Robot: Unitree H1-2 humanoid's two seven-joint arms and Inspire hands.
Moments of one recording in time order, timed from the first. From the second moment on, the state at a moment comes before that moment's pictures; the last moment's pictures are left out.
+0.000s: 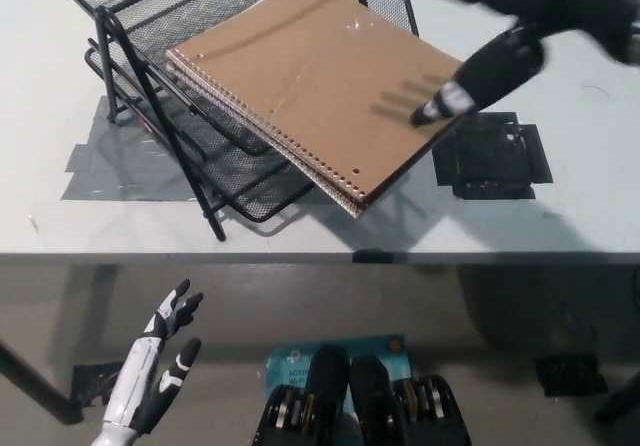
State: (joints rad) left_arm 0.01 0.20 -0.05 0.15 0.18 -0.42 -0.01; right_arm -1.12 -0.39 0.09 -0.45 -0.60 0.43 1.18
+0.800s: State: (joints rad) left_arm 0.02 0.20 -0.05 0.16 0.18 -0.41 -0.01; right_arm -0.60 -0.17 -0.56 -0.84 -0.30 0.40 1.04
